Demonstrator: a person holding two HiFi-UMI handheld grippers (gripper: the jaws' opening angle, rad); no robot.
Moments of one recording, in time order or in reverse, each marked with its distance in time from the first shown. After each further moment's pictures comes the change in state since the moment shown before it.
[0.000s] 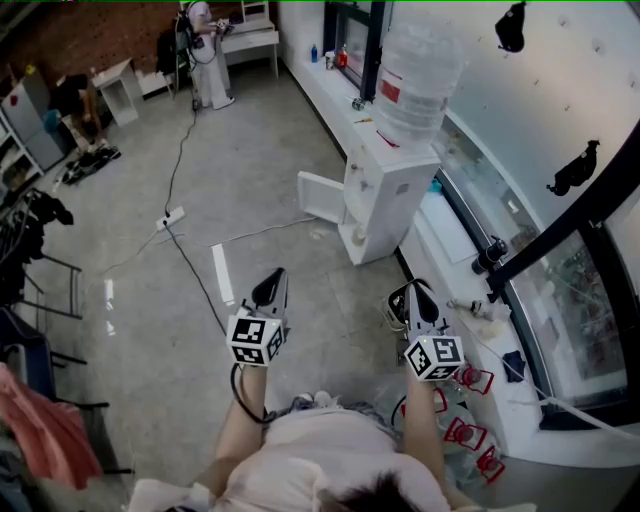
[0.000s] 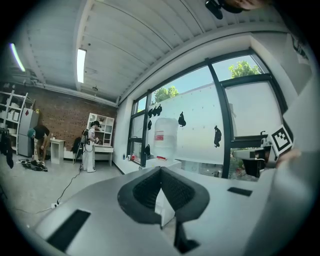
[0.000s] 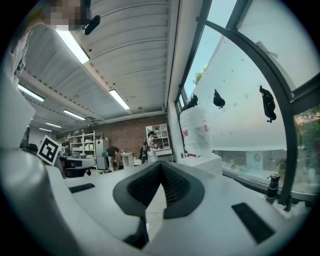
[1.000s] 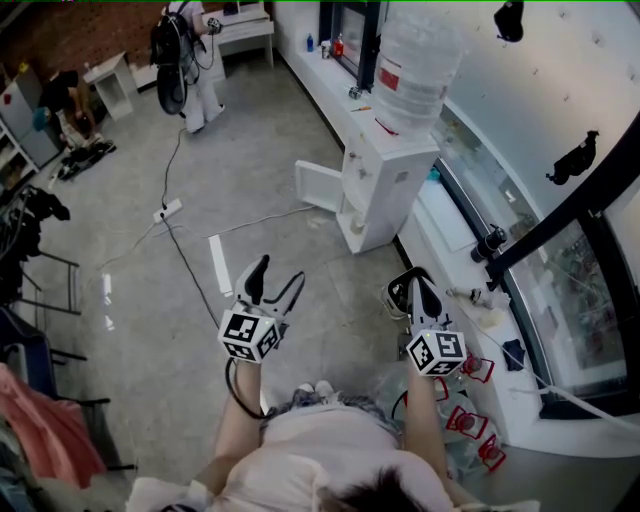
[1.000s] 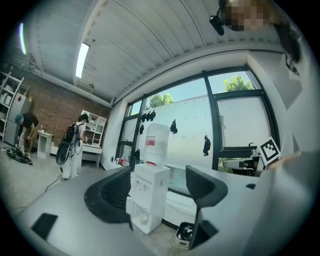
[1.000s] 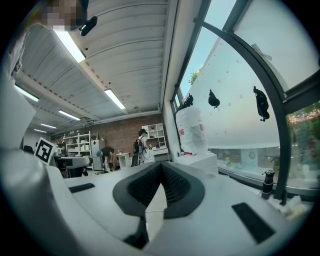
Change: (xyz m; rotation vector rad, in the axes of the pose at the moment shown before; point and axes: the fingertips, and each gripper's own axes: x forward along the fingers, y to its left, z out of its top) left arm -0.013 -0.012 0.005 -0.066 -0.072 -0.129; right arm -0.014 -0.001 -0.006 0.024 0.010 -0.052
